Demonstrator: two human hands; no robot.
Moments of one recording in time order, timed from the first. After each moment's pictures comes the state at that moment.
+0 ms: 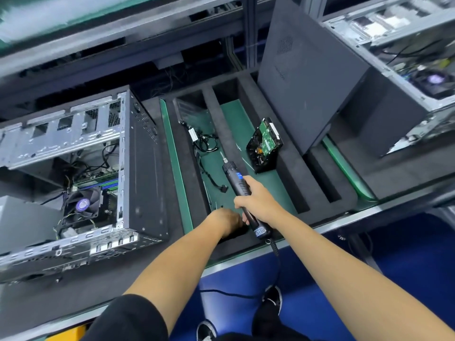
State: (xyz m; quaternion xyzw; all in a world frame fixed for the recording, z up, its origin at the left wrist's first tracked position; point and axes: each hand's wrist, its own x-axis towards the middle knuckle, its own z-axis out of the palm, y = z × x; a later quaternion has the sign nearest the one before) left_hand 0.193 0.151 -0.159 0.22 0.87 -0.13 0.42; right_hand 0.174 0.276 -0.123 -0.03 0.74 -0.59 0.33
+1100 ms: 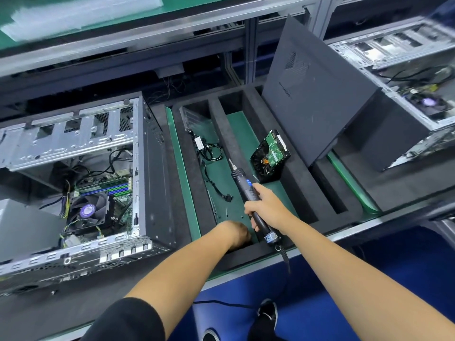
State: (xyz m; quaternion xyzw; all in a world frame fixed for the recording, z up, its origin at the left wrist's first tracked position) left_hand 0.195 0.147 -0.160 0.33 0.83 -0.16 0.42; right_hand 0.168 0.271 -0.127 -0.02 0.73 -0.61 0.32
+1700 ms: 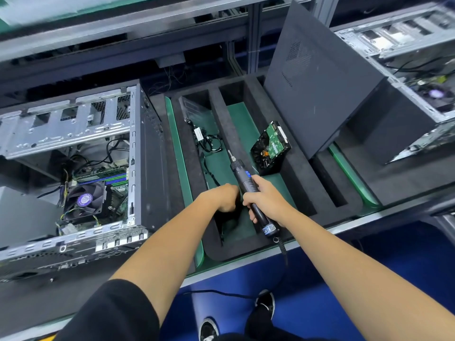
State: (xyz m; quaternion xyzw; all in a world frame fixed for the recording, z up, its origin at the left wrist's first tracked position) left_hand 0.150 0.117 -0.139 0.10 0.93 0.09 0.34; right_hand 0.166 0.270 -0.128 -0.01 0.72 -0.61 0.33
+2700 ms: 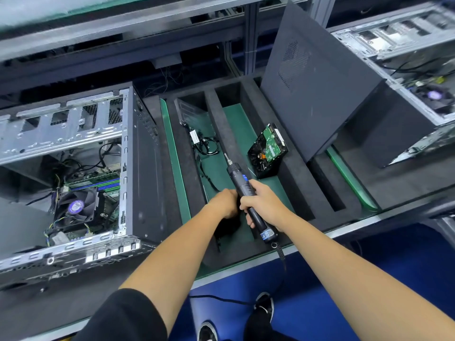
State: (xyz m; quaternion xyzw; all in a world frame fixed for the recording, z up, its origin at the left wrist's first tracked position) left_hand 0.150 0.132 -0.162 0.01 0.94 0.12 0.31; right_hand 0.162 0.271 -0.133 0.00 0.70 -0.63 0.34
